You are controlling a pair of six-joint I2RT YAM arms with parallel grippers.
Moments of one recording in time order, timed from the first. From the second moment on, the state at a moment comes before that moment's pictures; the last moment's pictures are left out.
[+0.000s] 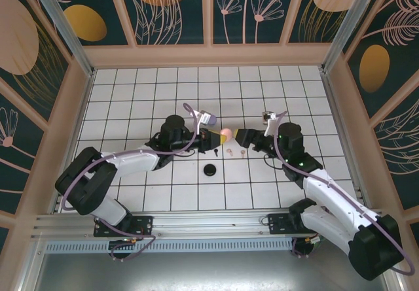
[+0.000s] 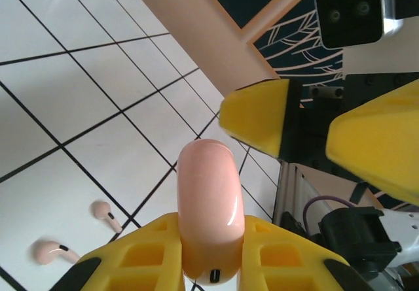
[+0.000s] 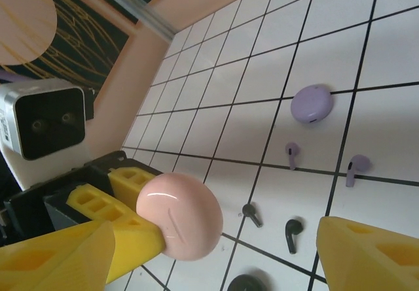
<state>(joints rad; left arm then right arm) -0.70 1.55 0.70 0.60 0.65 -0.65 0.47 0.90 0.49 0.08 -0.40 0.66</state>
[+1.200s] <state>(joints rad) -0.69 1.54 0.73 0.60 0.70 -0.66 0.37 0.96 0.45 0.10 -0.47 0.64</state>
